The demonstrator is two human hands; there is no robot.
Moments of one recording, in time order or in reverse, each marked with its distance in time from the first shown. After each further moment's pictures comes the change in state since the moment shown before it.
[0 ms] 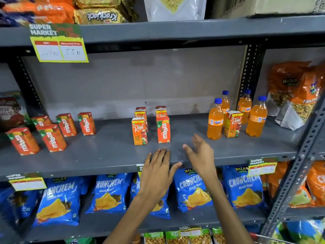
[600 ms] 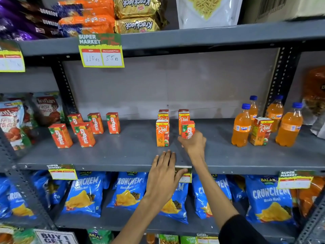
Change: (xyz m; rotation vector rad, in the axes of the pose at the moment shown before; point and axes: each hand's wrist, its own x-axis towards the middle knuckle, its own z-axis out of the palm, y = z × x) left_hand -0.017 -0.046 -0.002 0.107 0.017 -0.048; right_hand 0.046 -0.050 0.092 -0.049 0.032 0.049
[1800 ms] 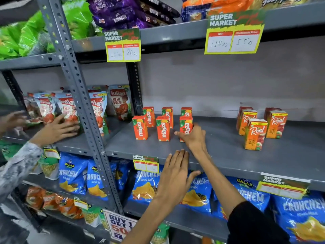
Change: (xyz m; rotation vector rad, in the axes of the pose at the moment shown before) left_hand -0.067 -0.235 -0.025 0.016 0.070 -0.077; right_hand -0.085 -0.141 0.247 0.084 -0.274 -0.124
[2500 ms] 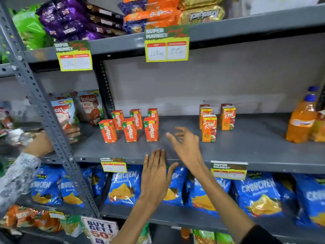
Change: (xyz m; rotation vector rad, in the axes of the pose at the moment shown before) left_hand 0.004 0.073 0.000 -0.057 -0.036 -0.147; right_hand -0.062 0.033 -0.120 0.066 0.048 -0.135
